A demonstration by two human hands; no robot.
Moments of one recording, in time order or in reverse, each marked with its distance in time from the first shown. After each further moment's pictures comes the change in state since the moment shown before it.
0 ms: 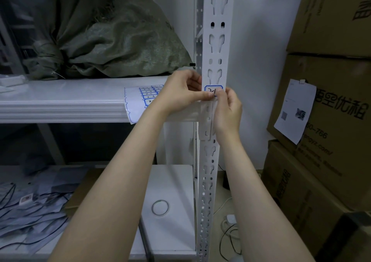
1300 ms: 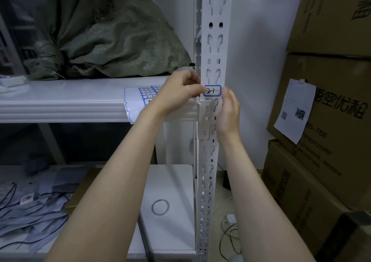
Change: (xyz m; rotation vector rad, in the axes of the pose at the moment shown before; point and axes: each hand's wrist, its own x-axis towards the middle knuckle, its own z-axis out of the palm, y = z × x) left_hand 0.000 0.003 -0.001 -0.073 -0.014 -0.066; right_hand 0.002 0.003 -0.007 0.091 -0.111 0.016
